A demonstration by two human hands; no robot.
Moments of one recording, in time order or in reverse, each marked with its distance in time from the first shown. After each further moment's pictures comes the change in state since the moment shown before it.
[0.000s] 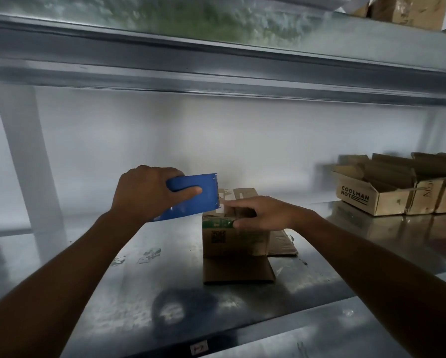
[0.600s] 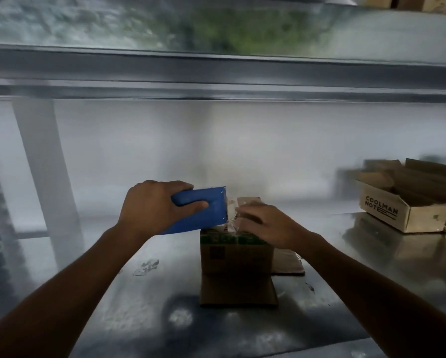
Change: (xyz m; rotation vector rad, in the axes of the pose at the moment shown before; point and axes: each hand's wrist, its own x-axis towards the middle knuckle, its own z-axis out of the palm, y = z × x) left_hand 0.006 0.020 0.020 -0.011 0.132 0.019; right_hand 0.014 0.028 0.012 0.127 0.278 -0.040
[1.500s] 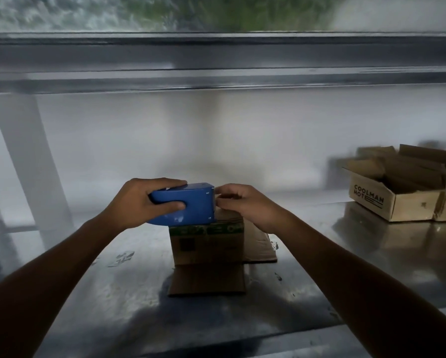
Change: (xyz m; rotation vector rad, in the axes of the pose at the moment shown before) left_hand 0.004 0.010 0.028 -0.453 -0.282 0.011; right_hand 0.000 0.008 -0.020 0.764 0.002 0.137
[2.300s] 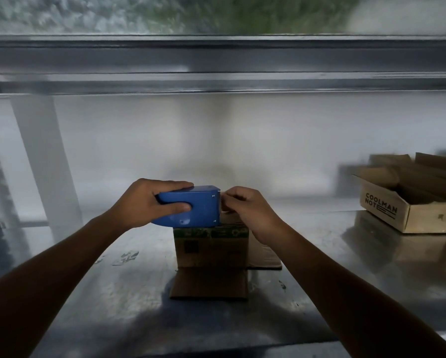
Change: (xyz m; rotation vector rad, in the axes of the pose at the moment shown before) left_hand 0.002 -0.005 0.001 -0.038 -0.017 -0.024; right_hand 0.002 0.003 0.017 0.059 0.187 -0.044
